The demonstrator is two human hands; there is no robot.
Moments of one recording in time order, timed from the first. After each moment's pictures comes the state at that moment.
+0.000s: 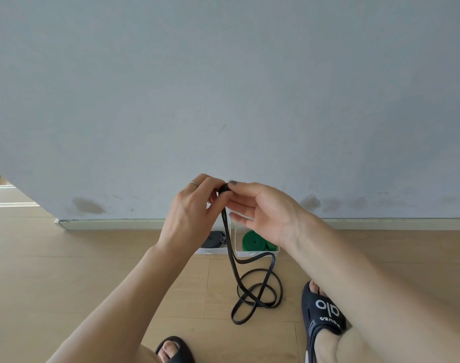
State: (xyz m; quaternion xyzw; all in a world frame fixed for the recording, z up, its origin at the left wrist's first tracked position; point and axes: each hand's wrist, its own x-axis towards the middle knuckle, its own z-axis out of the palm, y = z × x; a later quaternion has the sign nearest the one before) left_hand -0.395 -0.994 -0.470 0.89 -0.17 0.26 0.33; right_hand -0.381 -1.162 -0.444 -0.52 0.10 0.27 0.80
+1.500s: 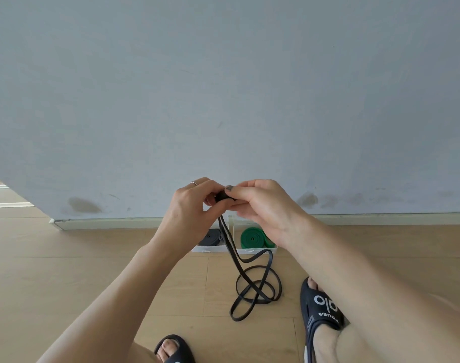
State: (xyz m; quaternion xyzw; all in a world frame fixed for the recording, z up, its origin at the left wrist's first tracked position) left_hand -0.398 -0.991 -0.464 0.90 -0.16 0.15 0.37; right_hand -0.384 -1.161 -0.443 -0.67 0.09 0.20 0.71
